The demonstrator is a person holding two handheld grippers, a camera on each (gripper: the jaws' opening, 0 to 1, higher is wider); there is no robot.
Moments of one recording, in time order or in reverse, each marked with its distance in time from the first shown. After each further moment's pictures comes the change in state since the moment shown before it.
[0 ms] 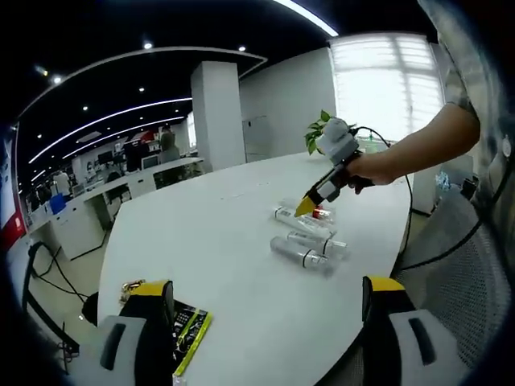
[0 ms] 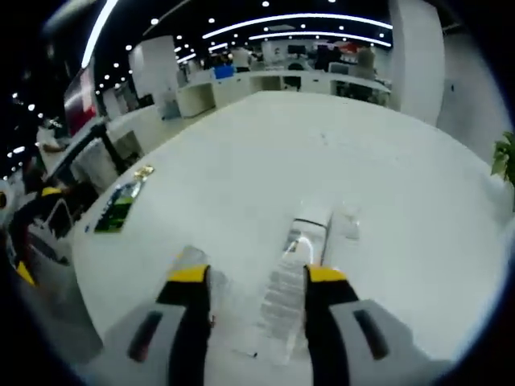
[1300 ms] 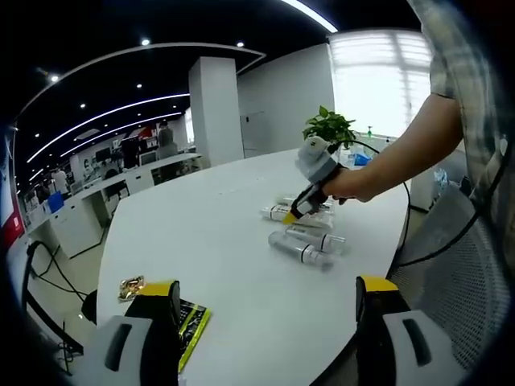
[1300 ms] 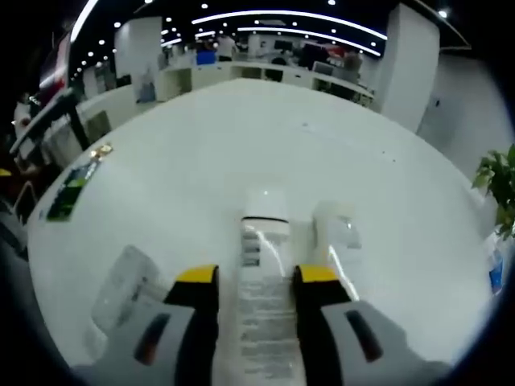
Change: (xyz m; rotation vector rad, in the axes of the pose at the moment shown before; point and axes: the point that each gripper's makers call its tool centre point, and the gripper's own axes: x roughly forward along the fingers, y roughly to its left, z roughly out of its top) left arm 0.000 -0.001 -0.004 0.004 0.025 -0.010; right arm 0.050 -0.032 -0.009 -0.085 0.034 -0.178
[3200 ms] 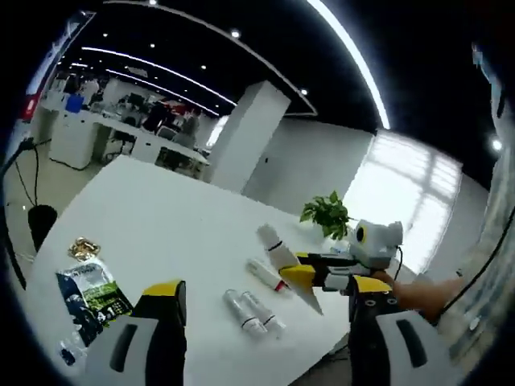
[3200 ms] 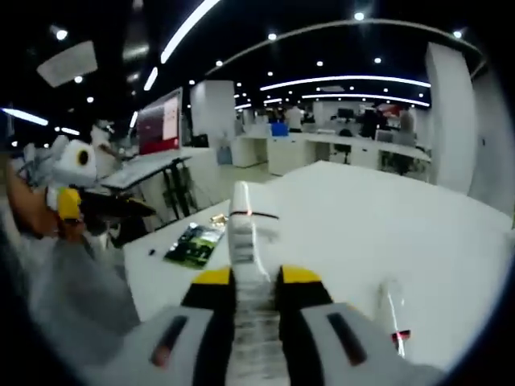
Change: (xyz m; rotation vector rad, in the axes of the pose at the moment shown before) left arm -0.013 -0.010 0.092 -0.659 -0.304 -0.201; right arm -0.163 0.130 0.064 -0.079 -0.420 0.397
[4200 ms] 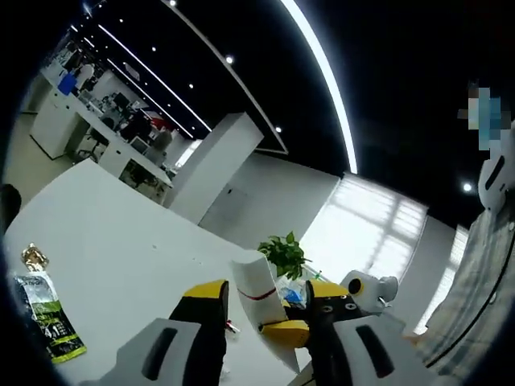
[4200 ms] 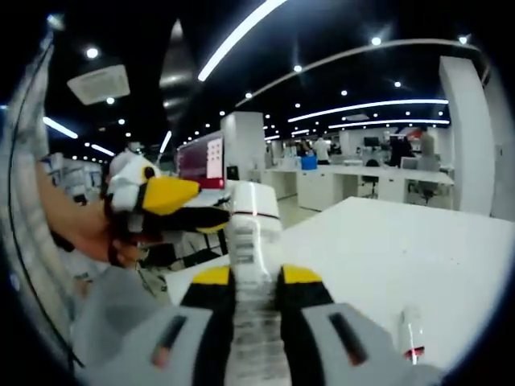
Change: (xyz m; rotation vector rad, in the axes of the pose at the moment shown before) left arm 0.027 -0.065 0.037 -0.003 -0.101 -0.207; right arm -0.044 0.054 0.060 -0.015 -0.188 0.155
